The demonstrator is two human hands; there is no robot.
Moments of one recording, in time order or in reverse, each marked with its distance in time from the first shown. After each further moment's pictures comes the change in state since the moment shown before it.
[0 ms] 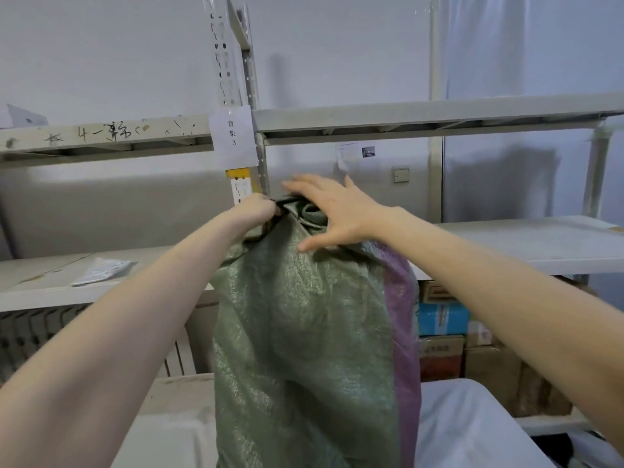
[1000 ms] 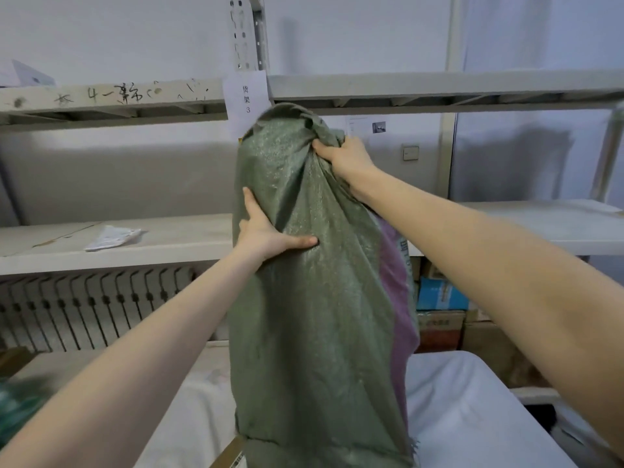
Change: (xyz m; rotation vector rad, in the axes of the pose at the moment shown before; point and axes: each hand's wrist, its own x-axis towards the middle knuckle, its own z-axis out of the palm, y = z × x) left_hand -0.065 -0.066 0.033 -0.205 0.103 -0.113; right_hand 0.040 -0.033 0.011 1.132 0.426 0.610
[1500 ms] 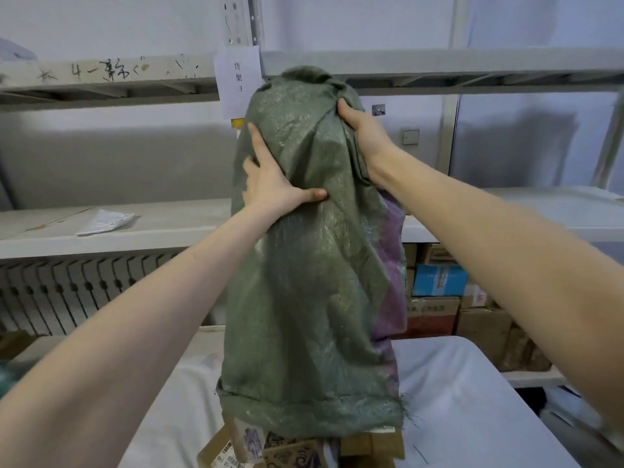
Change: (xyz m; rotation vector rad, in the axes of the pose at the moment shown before) left_hand -0.002 0.046 0.012 0.076 0.164 0.232; right_hand -0.005 -0.001 -0.028 0.464 -0.084 0.164
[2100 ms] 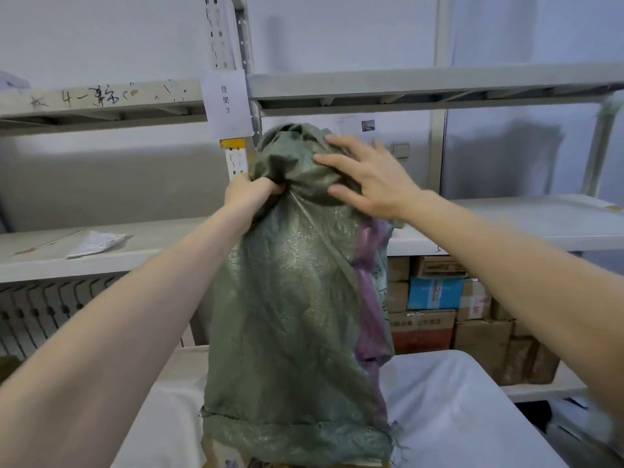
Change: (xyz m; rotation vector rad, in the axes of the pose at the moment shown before) left_hand 0.036 -0.001 -0.003 -0.367 -0.052 -0.250; right_hand -0.014 0.007 -0.073 -1.578 -0.189 -0.951
